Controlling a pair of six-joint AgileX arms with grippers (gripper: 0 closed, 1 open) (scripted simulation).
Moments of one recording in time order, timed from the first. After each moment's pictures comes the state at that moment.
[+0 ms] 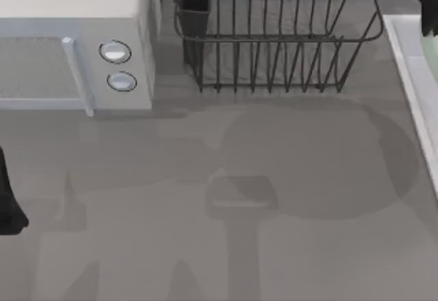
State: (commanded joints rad) left arm 0.00 0.00 0.00 0.00 0.00 0.00; right arm 0.21 2.16 2.44 -1.77 0.00 0.24
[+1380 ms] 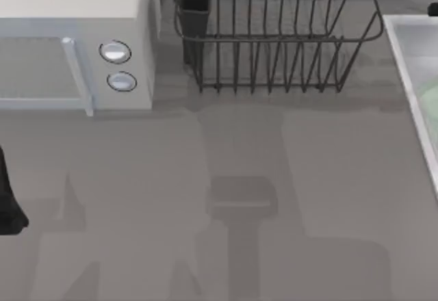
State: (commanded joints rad) left arm 0.00 0.00 0.00 0.00 0.00 0.00; right arm -0.08 2.71 2.90 -1.76 0.01 -0.06
